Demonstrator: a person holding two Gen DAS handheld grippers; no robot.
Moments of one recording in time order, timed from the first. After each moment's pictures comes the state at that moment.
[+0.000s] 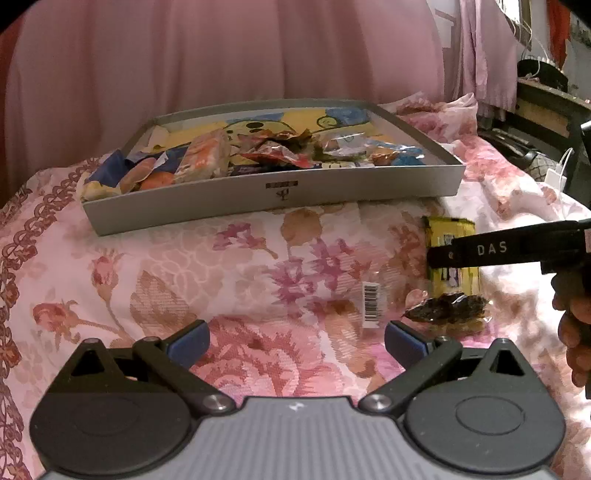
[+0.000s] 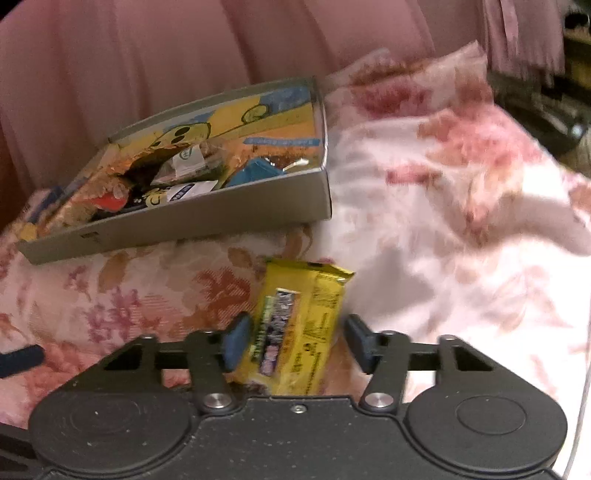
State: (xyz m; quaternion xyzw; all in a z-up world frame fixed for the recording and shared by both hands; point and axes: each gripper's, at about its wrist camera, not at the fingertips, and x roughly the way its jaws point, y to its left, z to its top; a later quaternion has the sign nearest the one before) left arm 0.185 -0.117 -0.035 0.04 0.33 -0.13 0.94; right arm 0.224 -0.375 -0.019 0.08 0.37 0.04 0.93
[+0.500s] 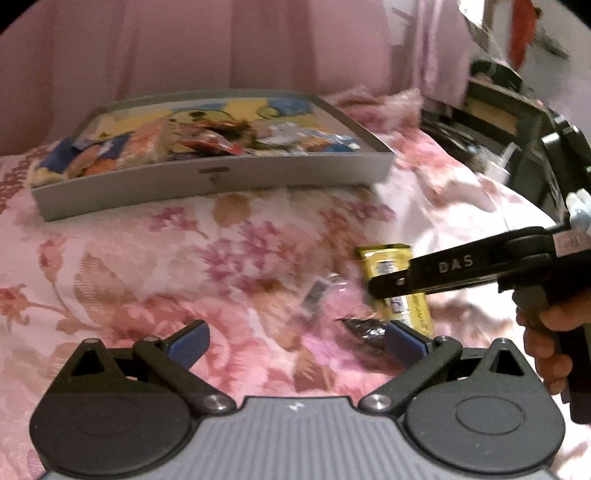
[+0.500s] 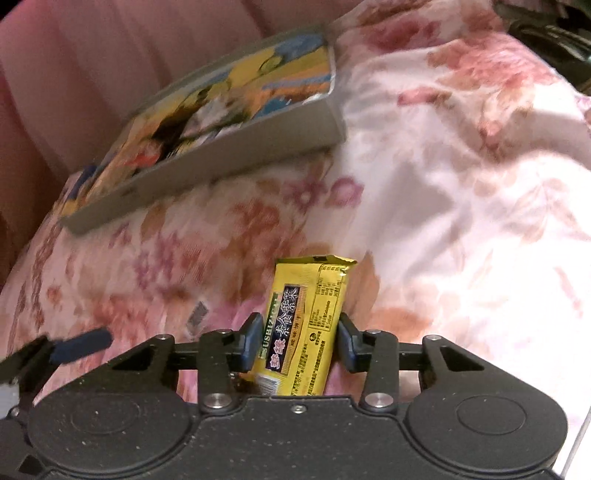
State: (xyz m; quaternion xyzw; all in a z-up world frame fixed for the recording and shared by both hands) left arm 0.166 -0.126 -0.033 0.02 0.35 -0.22 0.91; right arm 0.192 -0.379 -0.025 0.14 0.44 0.11 0.88
